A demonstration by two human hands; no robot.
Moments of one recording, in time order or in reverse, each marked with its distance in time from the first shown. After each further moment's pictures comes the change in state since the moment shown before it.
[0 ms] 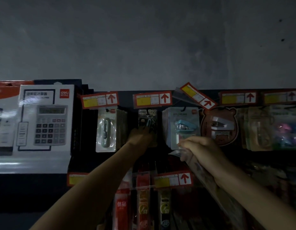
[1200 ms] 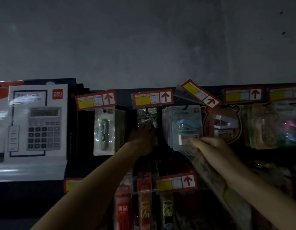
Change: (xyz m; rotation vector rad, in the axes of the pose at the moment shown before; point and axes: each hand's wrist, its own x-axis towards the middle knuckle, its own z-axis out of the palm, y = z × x) left_hand 0.013 -0.005 0.011 -0.121 -0.046 0.031; right_hand 0.000 0.003 -0.010 -0.040 0.087 0.080
